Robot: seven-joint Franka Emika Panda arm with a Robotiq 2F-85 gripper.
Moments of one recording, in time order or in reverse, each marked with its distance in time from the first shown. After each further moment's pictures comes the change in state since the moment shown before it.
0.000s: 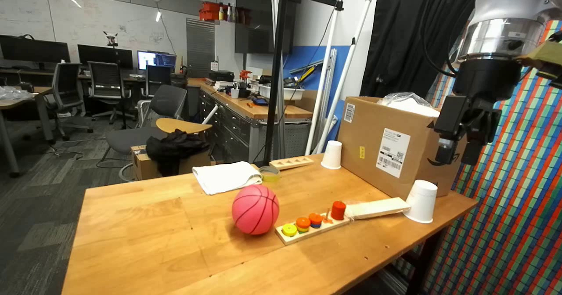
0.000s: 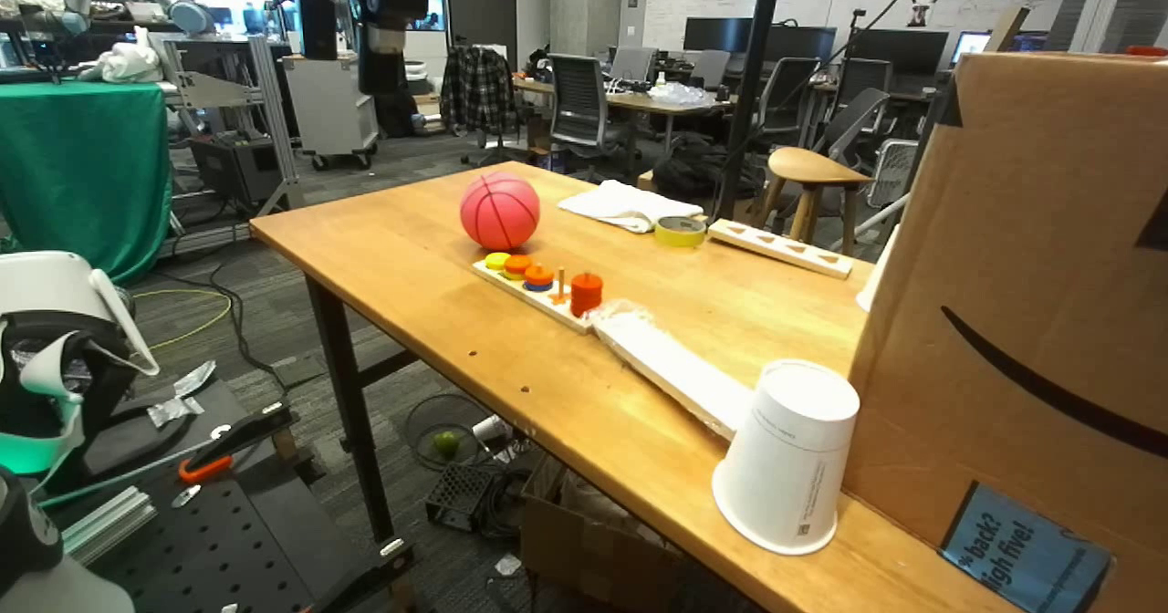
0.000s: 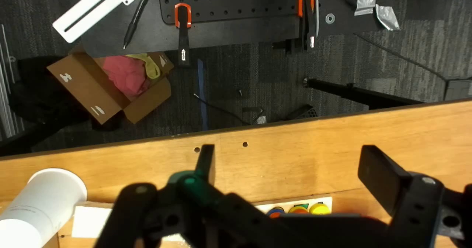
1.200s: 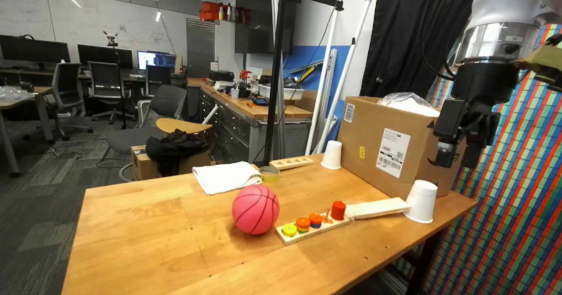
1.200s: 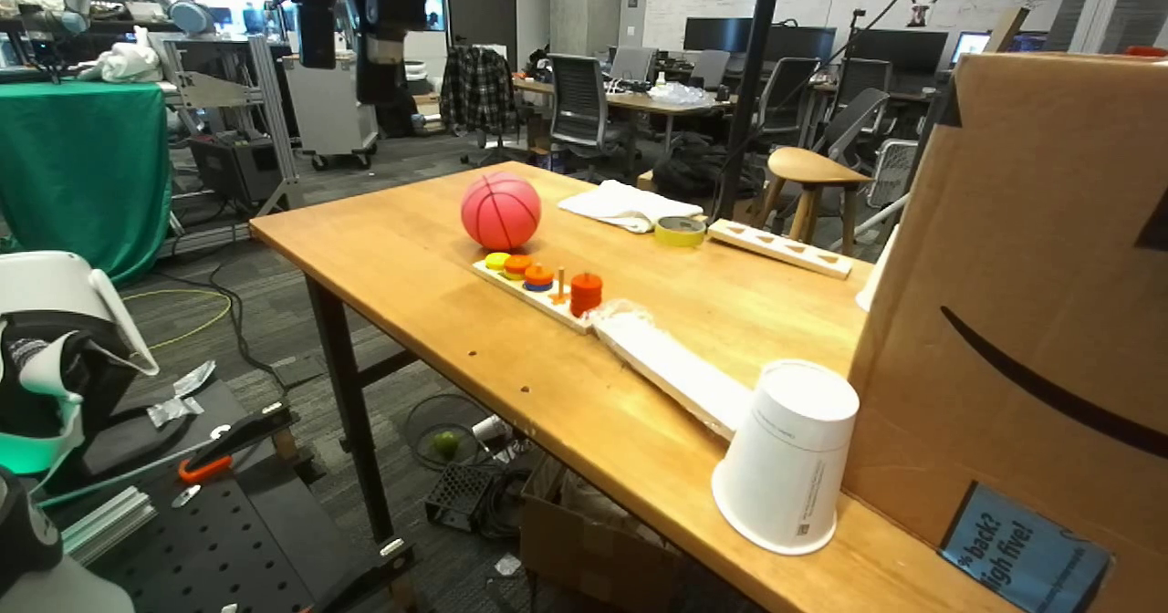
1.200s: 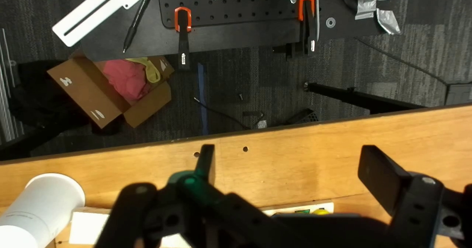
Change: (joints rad) arm 0.000 0.007 0.004 -0.008 0.000 0.000 0.000
